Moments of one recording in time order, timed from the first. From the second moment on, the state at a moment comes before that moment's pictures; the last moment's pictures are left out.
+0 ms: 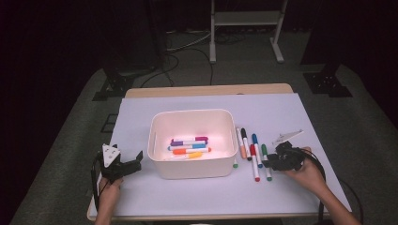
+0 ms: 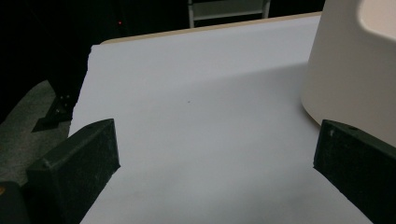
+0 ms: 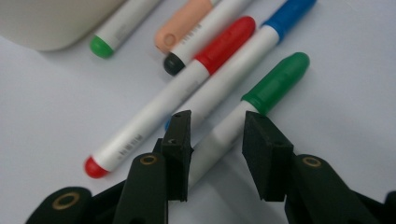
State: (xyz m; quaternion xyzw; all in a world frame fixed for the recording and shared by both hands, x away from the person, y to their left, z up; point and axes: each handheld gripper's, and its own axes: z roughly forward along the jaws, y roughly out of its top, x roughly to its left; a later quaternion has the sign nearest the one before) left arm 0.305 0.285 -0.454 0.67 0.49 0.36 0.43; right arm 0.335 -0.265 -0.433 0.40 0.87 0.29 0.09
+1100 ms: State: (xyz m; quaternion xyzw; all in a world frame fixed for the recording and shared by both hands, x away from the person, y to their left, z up) left arm 0.305 0.285 -0.454 0.67 0.49 0.37 0.42; right arm 0.328 -0.307 -0.413 0.44 0.83 0.32 0.10
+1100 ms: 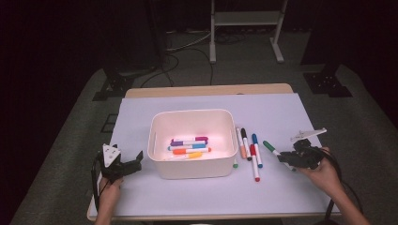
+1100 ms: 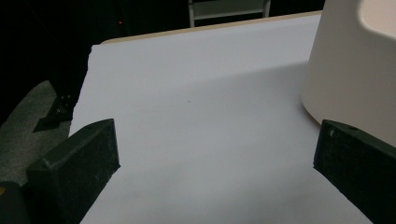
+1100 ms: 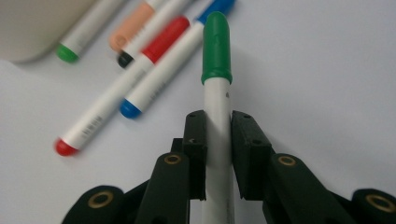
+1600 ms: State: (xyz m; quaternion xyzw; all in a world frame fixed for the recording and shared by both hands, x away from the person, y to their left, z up) left arm 0.305 0.285 -0.454 0.67 0.49 0.37 0.43; right arm 0.324 -0.281 -0.319 0.37 0.83 0.40 0.09
